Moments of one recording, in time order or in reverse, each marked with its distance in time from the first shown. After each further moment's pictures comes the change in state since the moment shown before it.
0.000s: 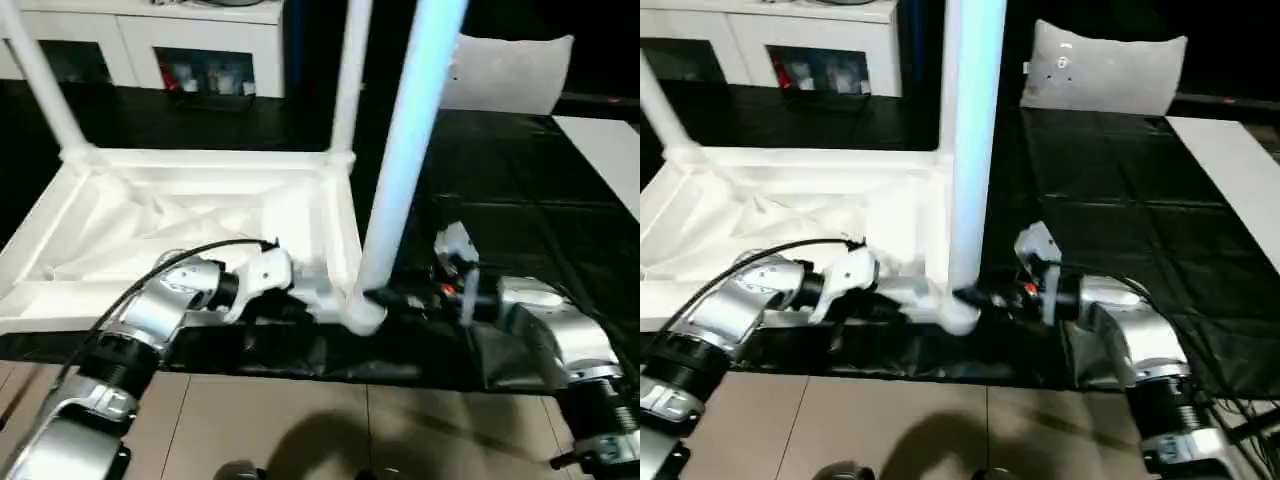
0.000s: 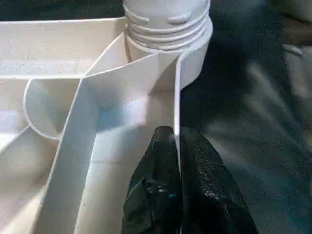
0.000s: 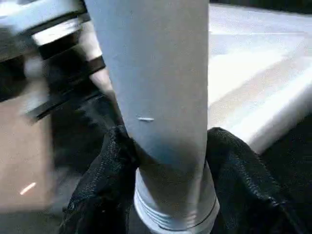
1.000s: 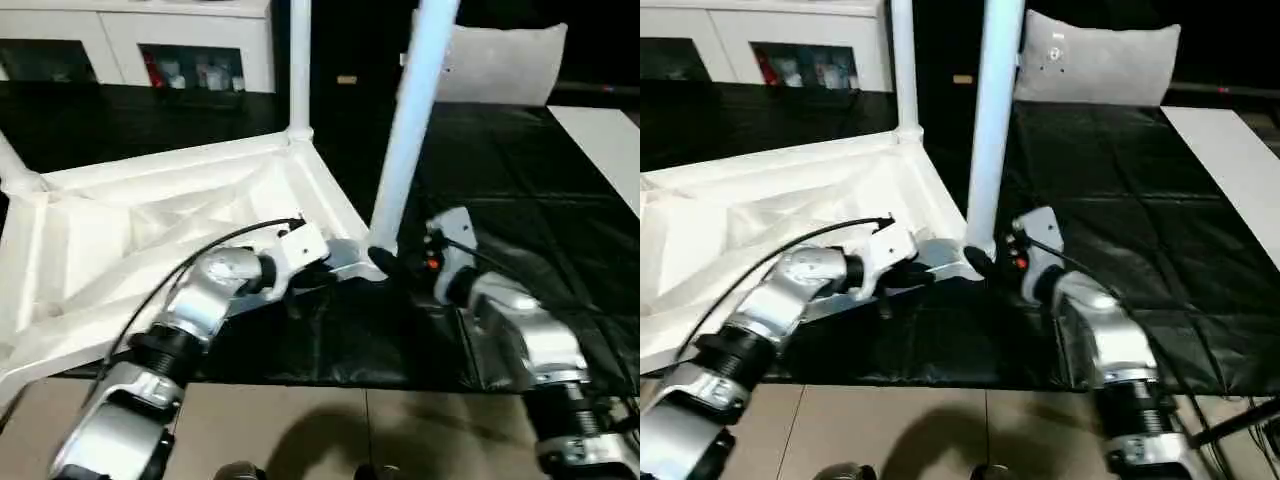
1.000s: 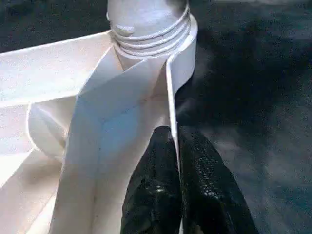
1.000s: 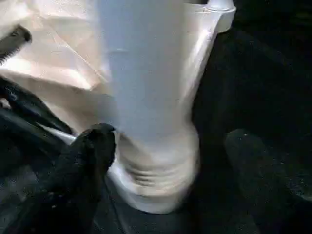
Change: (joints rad) left arm -0.048 -0.047 -0.029 0.030 0.068 -0.050 0.145; right arm 0.003 -0.019 -0.054 0.007 -0.087 -0.033 -0.203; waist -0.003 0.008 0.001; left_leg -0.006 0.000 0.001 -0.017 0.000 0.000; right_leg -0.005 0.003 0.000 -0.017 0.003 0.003
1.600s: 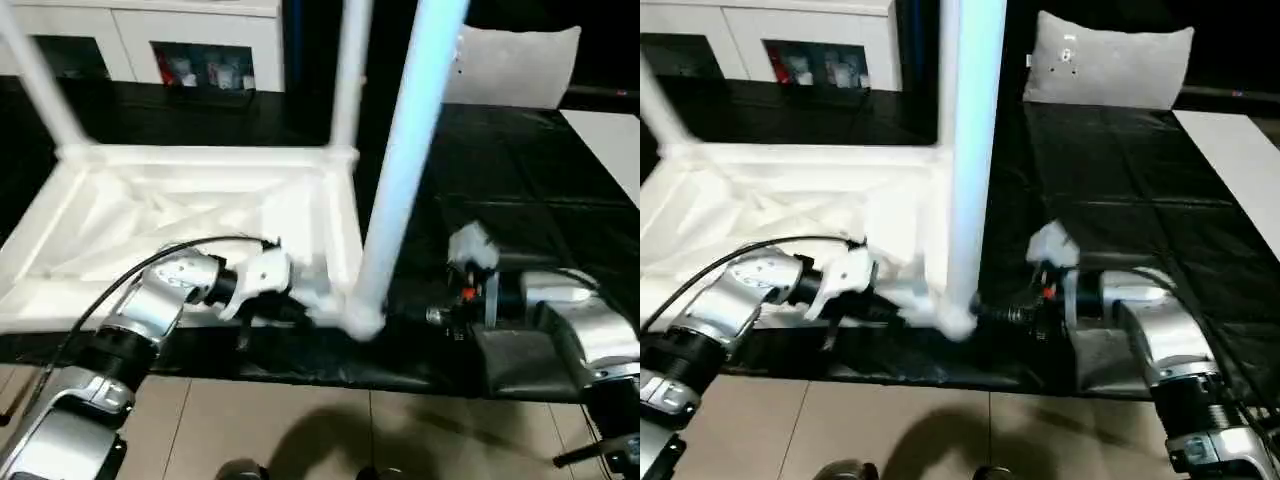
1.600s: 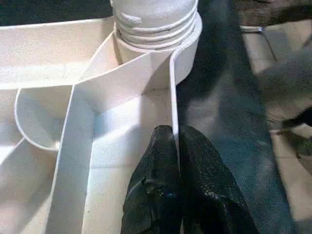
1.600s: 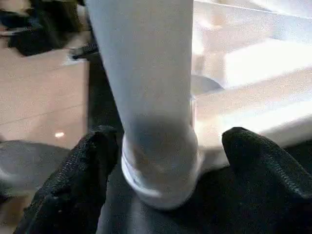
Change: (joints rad) left arm 0.029 0.147 -0.053 -0.027 -0.101 -0.127 -0.390; right arm -0.004 -0.179 0.121 -0.025 0.099 -0.041 0.564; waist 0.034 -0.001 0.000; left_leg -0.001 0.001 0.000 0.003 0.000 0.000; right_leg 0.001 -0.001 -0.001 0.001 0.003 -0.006
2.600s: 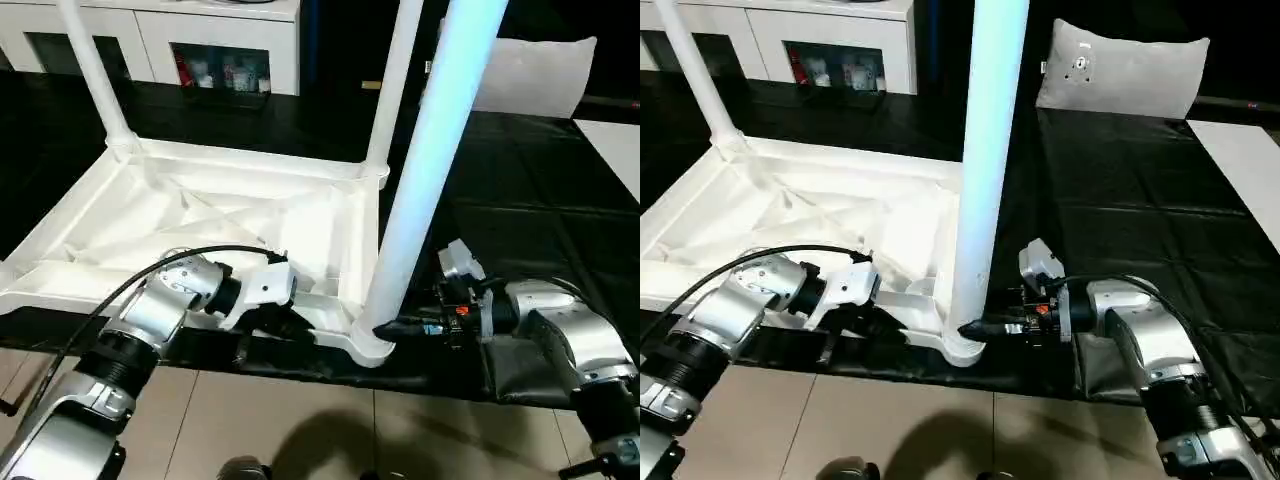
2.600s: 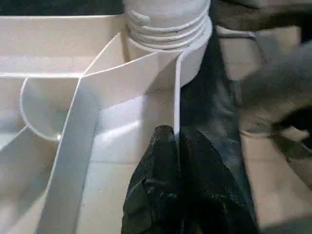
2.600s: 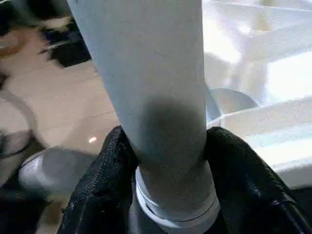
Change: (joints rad) left arm 0.016 -0.035 0.002 -0.028 -0.011 0.069 0.034; right arm 0.030 0.039 -0.003 -0.004 0.036 0.061 0.019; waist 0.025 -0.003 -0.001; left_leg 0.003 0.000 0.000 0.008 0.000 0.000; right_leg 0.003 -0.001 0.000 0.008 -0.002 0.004
